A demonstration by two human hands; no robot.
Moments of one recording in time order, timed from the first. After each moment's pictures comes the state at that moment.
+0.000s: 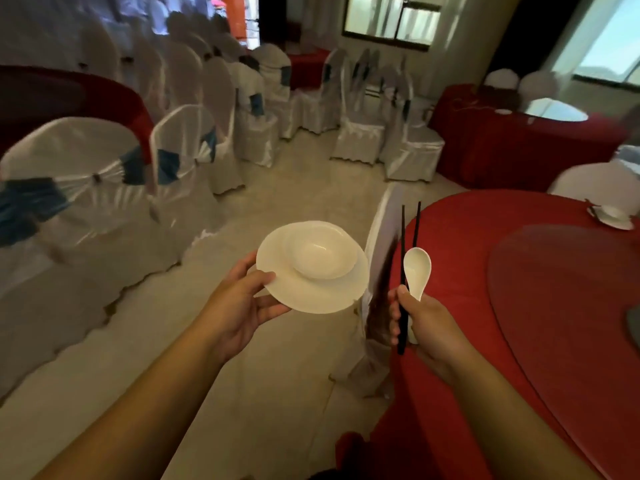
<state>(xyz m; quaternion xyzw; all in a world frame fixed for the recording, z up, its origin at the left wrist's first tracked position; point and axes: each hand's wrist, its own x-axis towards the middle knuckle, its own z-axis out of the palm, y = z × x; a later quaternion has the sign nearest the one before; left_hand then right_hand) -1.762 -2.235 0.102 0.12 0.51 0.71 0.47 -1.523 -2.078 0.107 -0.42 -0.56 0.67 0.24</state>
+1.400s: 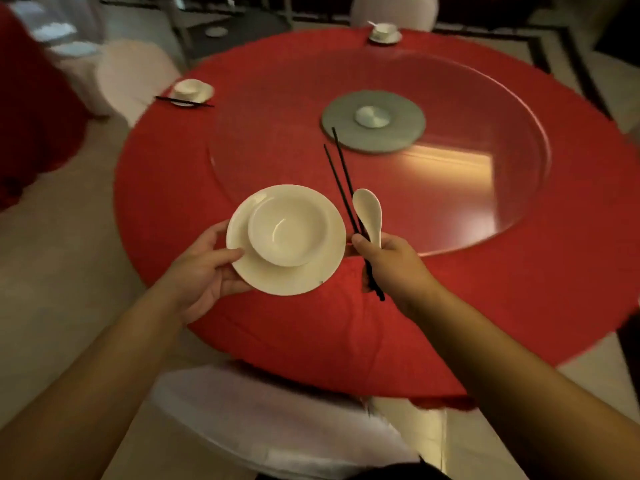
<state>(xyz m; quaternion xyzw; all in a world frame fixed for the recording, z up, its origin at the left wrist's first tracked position) -1.725 -1.410 0.064 0.58 0.29 0.02 0.76 -1.593 -1.673 0.079 -0.75 -0.09 0.29 0.58</state>
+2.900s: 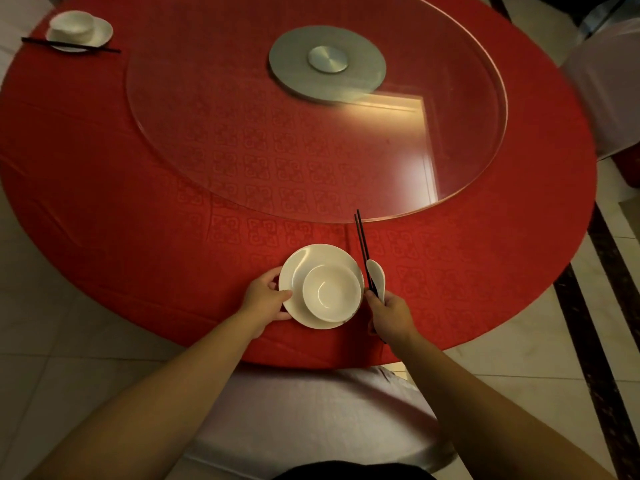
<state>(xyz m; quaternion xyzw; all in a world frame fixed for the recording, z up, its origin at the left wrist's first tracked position) -1.686 -1.429 -0.132 0.66 0.35 -0.16 0.64 -1.654 -1.680 -0.116 -0.81 0.19 0.24 0.51</state>
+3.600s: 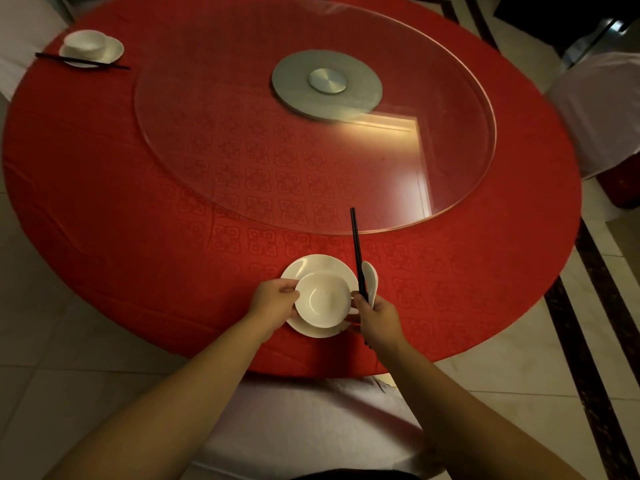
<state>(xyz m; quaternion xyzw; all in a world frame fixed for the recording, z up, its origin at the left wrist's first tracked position) -1.678 -1.448 -0.115 0.71 0.31 -0.12 0.62 -1.663 -1.656 -0.092 -0.74 0.17 0.21 0.62</state>
